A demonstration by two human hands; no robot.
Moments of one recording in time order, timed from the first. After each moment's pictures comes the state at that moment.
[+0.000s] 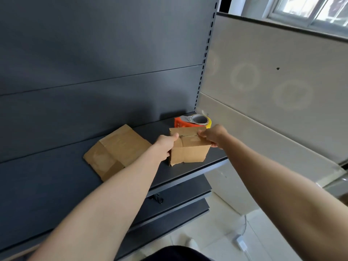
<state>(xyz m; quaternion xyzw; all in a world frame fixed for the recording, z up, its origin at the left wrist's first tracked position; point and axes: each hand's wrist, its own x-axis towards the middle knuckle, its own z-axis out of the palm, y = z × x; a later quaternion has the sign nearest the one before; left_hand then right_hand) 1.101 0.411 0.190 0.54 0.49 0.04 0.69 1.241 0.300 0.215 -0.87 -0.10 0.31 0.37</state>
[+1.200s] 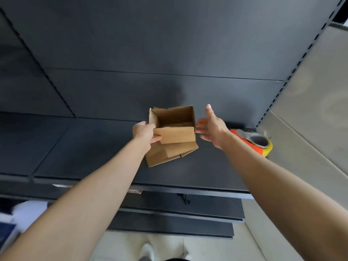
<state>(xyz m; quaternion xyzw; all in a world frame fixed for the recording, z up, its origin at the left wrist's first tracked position) 0.950 0.486 0.227 0.33 0.62 0.38 0.60 1.139 0.419 0.257 -0.71 -0.25 0.49 0.44</state>
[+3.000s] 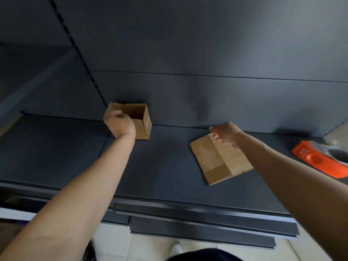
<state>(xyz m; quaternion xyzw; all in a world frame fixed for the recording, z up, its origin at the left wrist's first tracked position) 0.756 0.646 0.215 0.37 0.72 0.51 0.30 1.027 0.557 0.204 -0.79 -0.38 0.42 0.24</state>
